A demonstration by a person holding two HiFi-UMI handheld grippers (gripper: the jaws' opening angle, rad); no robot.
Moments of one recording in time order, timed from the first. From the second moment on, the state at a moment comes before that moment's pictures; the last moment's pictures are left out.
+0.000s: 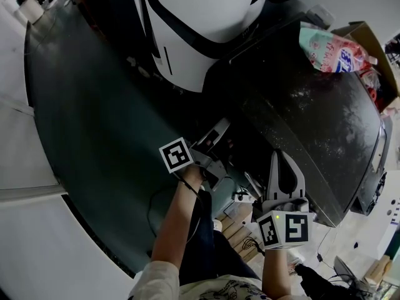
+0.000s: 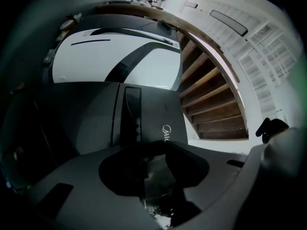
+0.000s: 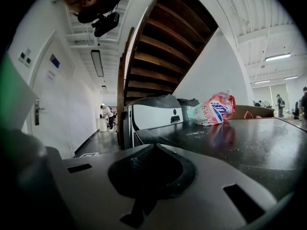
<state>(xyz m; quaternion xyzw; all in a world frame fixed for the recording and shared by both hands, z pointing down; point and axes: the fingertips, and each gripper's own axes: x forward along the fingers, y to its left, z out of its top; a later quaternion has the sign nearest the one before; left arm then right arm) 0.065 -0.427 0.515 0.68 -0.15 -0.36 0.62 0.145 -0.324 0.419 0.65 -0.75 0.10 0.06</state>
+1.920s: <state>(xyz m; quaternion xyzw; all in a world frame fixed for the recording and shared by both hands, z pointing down) 0.066 -0.432 0.515 0.68 -0.08 -0.41 0.60 0.138 -0.325 0.433 0.64 -0.76 0.11 0.05</state>
